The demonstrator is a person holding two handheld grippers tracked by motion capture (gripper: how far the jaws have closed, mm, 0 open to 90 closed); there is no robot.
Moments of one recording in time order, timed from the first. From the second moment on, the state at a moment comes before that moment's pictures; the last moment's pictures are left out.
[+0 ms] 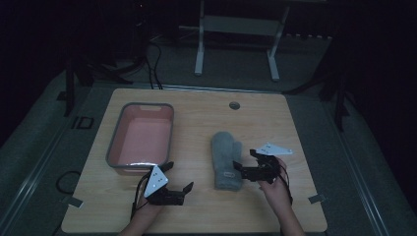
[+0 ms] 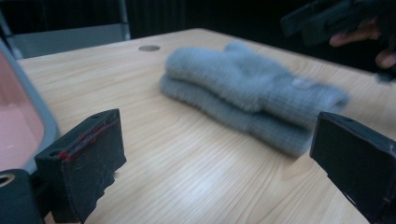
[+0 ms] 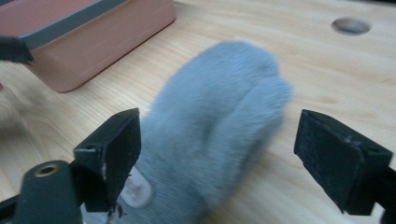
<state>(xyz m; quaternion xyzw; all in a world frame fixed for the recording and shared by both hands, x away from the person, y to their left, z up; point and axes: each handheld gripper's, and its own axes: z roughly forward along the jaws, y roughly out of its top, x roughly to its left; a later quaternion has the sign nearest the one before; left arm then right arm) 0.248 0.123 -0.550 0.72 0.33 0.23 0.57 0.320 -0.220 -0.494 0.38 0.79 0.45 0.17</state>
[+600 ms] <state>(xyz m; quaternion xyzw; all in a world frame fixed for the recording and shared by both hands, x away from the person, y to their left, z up) 0.279 0.078 -0.483 0.75 0.33 0.17 0.55 0.327 -0.257 -0.465 0.42 0.77 0.46 0.14</state>
